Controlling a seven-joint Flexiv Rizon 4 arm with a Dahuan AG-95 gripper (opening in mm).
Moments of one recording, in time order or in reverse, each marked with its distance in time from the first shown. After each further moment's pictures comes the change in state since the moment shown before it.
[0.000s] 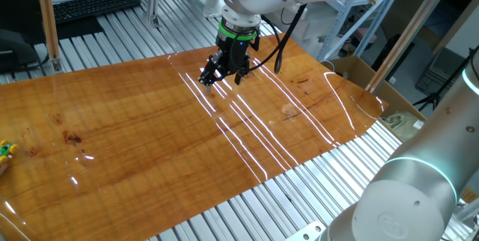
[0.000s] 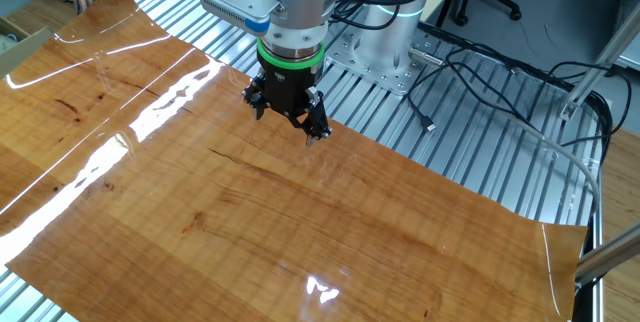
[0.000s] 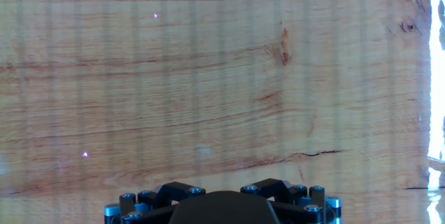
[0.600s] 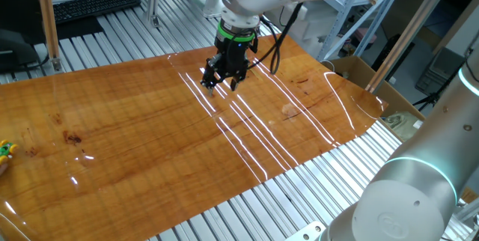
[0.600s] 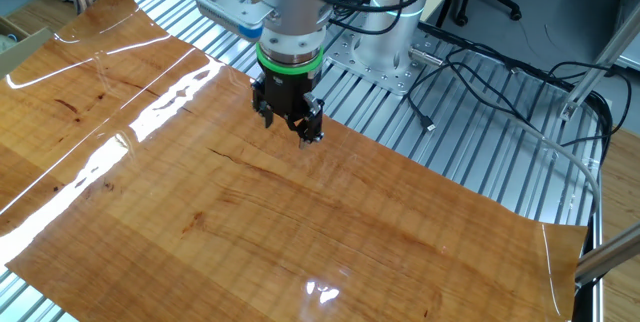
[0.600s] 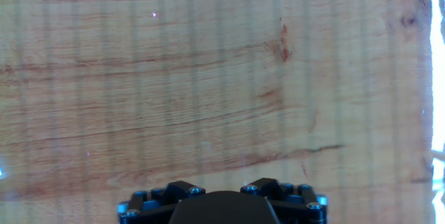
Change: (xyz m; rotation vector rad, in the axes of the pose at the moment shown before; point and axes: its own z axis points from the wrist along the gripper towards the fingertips) arm 0.003 0.003 0.007 -0.023 0.049 0.120
